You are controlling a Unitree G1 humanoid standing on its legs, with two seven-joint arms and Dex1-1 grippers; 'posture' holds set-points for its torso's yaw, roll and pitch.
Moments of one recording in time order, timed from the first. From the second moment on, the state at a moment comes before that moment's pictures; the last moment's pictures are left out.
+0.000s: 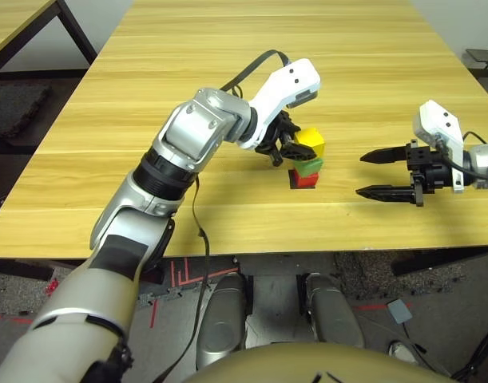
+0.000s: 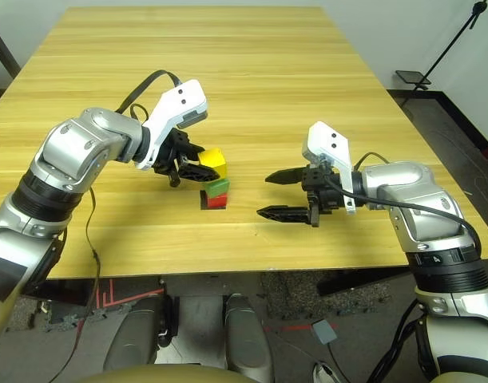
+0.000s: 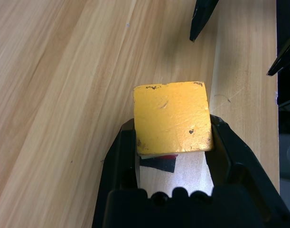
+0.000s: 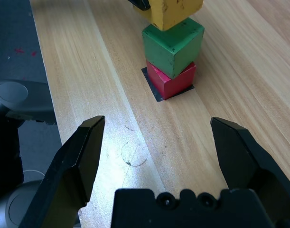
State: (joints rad) left arm -1.01 0.40 -0.42 0.01 -0.25 1.08 -0.97; right arm -0.45 -0.90 0.05 -0.04 0.42 0.61 1.31
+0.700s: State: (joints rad) left arm -1.00 0.36 -0.45 0.04 -0.25 1.05 -0.93; right arm -0.42 -0.90 0.05 -0.07 0.44 0.63 1.29
